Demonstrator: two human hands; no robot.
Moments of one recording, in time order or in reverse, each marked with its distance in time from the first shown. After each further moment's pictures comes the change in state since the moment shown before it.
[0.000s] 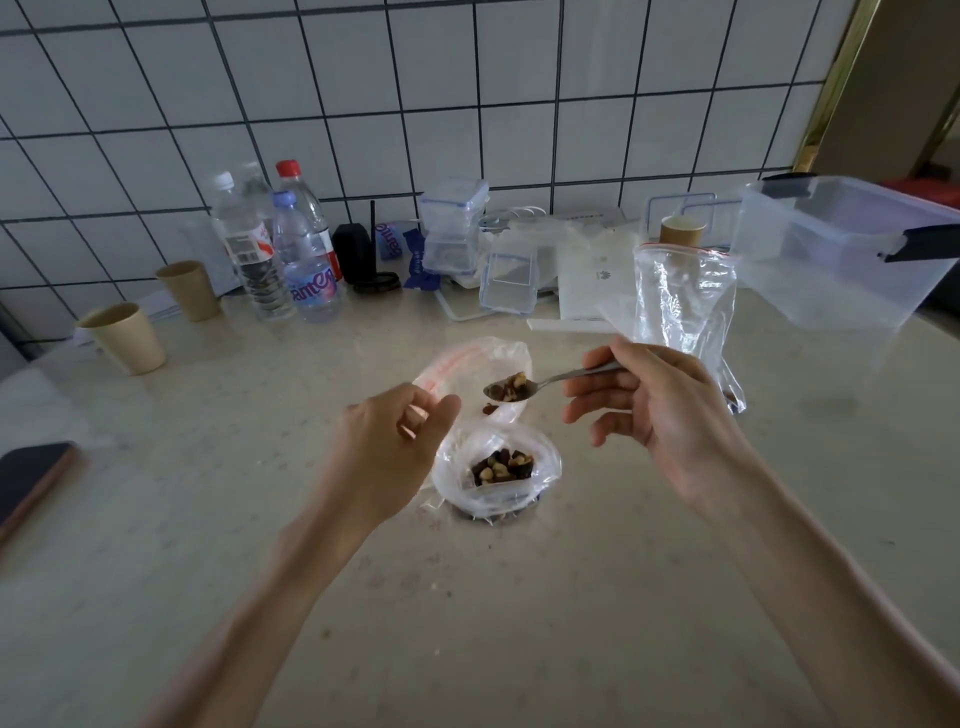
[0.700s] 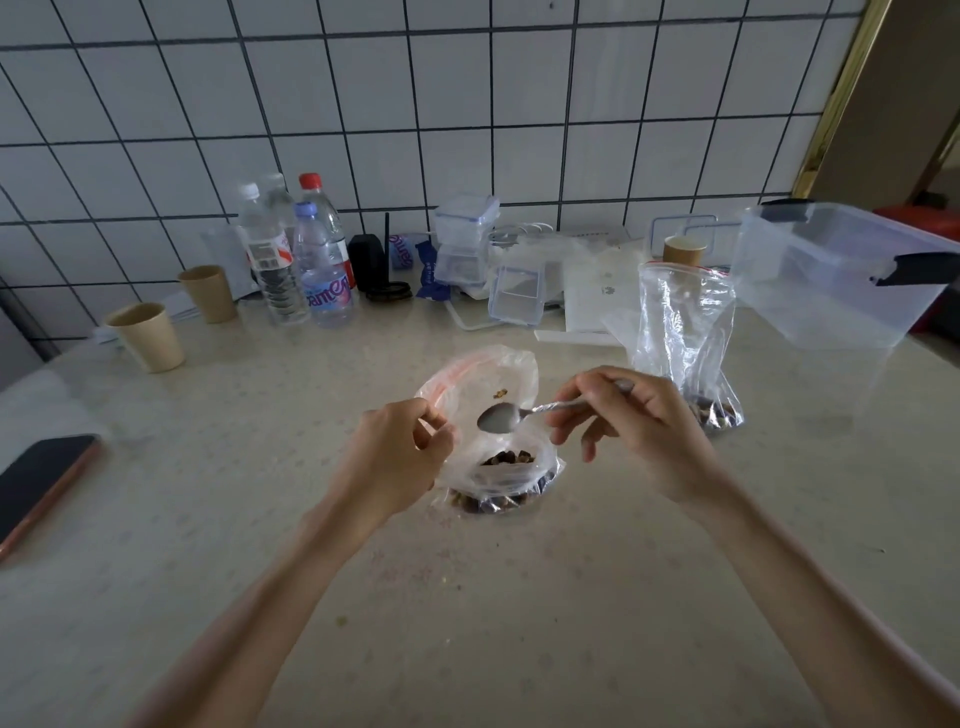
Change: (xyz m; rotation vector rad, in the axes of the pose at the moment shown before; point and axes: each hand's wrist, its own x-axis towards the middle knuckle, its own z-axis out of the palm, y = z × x) left_hand 0.005 -0.012 0.001 0.056 -0.121 -0.083; right_hand -0.005 0.015 0.000 -0.383 -0.230 -0.260
